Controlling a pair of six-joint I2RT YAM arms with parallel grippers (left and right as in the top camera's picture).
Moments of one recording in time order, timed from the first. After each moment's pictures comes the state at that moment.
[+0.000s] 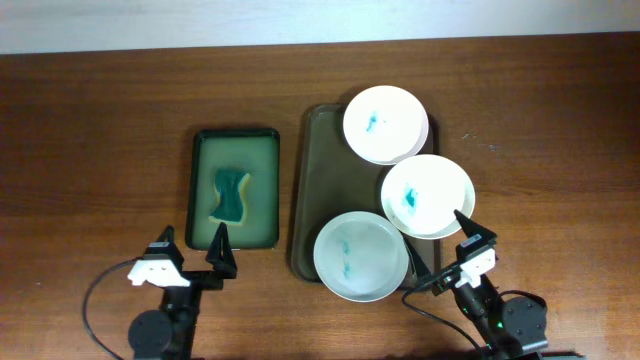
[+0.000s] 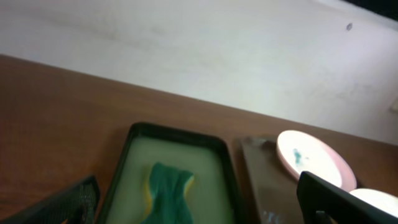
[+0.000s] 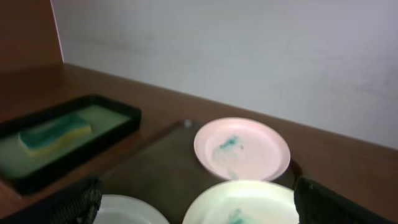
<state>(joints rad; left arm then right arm) -0.01 0.03 0.08 -0.09 0.08 -0.30 0.18 0.02 0.05 -0.03 -0.26 -0.07</state>
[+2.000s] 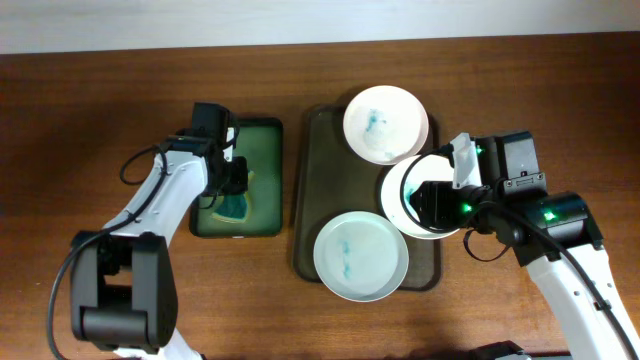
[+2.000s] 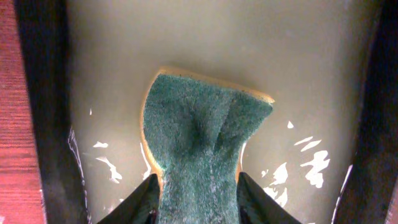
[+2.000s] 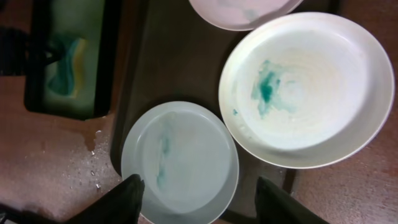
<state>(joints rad) -0.13 1.83 1.25 -0.74 -0.02 -0.16 0.18 1.17 1.16 -1.03 -0.27 0.24</state>
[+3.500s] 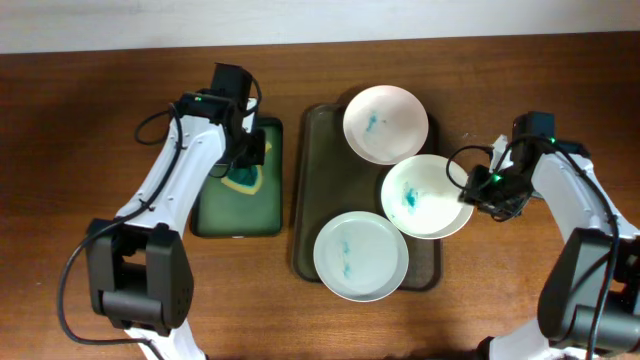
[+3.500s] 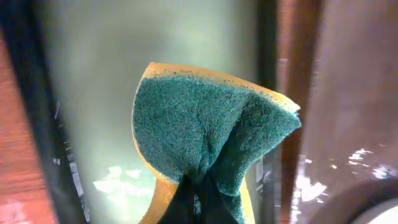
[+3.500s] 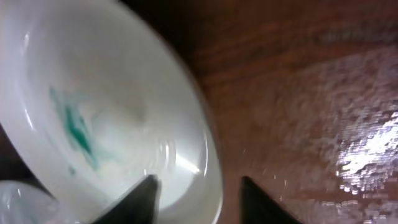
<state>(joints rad) -0.23 1.93 1.60 -1.00 -0.02 -0.14 -0.22 1.75 1.16 -0.90 -0.25 0.13</state>
